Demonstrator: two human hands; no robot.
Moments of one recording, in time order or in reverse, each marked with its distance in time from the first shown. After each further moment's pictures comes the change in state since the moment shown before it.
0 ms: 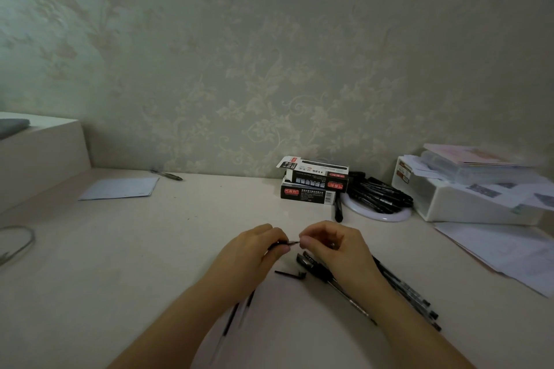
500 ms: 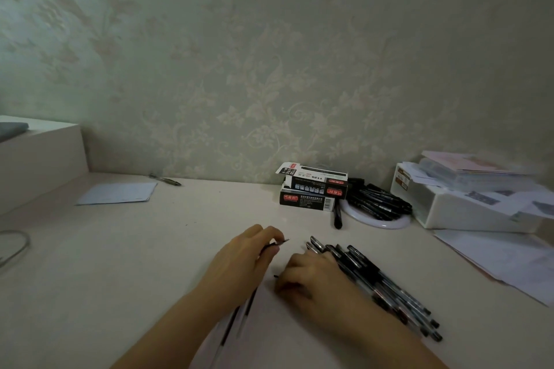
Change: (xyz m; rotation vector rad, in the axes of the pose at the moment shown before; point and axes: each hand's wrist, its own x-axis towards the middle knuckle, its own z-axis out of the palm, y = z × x) left_hand -0.001 -0.009 0.003 0.030 0.065 -0.041; right_hand -0.011 0.008 0.019 -0.806 -0.357 -0.415
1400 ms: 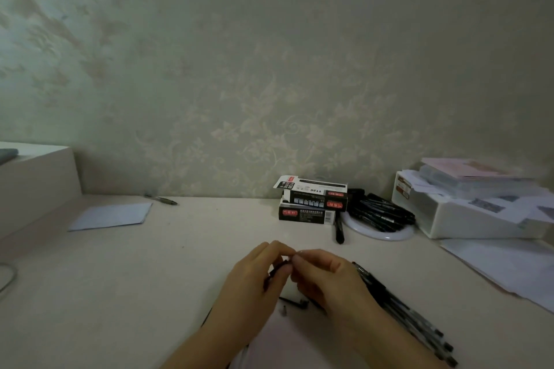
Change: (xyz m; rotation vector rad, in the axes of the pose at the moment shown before) left_hand 0.001 0.020 0.003 -0.232 0.125 0.031; right_hand 0.017 -0.019 -0.024 1.289 0.309 0.768
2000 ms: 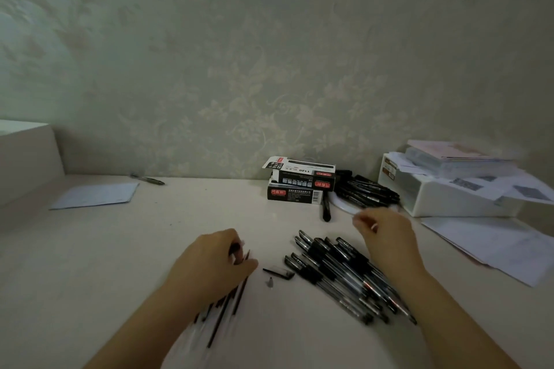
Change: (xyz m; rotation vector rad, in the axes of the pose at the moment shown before) left_hand -0.002 -0.011 -0.032 0.366 -0.235 -0.406; right_hand 0.027 -0.006 -0.102 -0.974 0.511 -0.495
